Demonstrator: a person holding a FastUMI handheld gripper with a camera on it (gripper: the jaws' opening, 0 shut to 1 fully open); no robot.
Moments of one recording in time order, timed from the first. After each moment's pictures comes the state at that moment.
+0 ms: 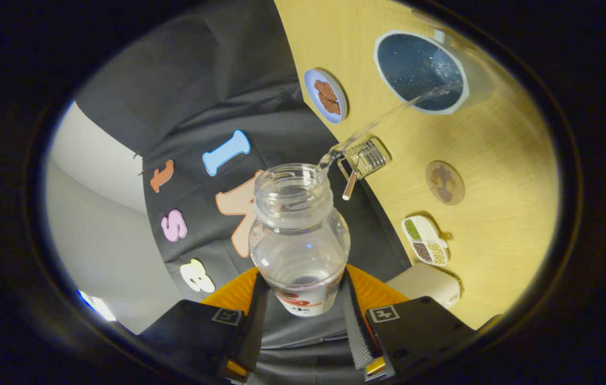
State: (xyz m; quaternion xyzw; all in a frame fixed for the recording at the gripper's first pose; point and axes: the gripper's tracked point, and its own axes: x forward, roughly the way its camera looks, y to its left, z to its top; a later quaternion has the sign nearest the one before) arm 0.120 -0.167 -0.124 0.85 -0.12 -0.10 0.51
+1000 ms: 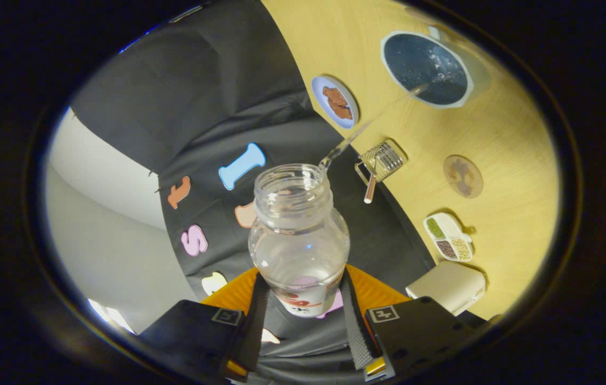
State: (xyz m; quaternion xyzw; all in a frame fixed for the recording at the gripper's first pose) arm 0.120 -0.183 -0.095 0.85 -0.18 -0.09 0.48
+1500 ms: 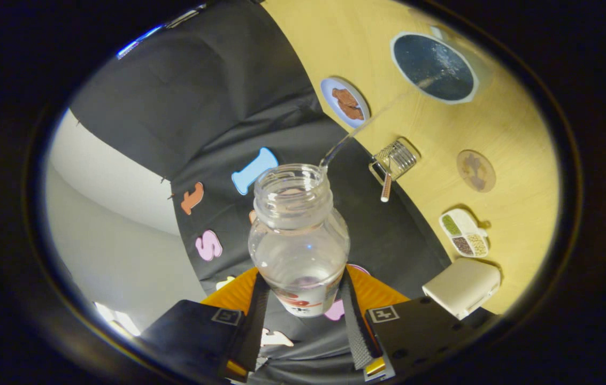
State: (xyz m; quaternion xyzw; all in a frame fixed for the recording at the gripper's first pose) arm 0.116 -0.192 -0.071 0.85 -0.22 -0.08 0.46
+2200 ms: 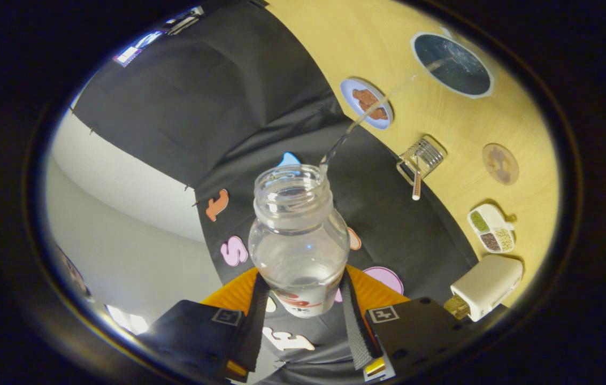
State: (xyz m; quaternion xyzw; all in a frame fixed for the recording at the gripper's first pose) arm 0.107 -0.209 -0.037 0.84 -0.29 -0.06 0.45
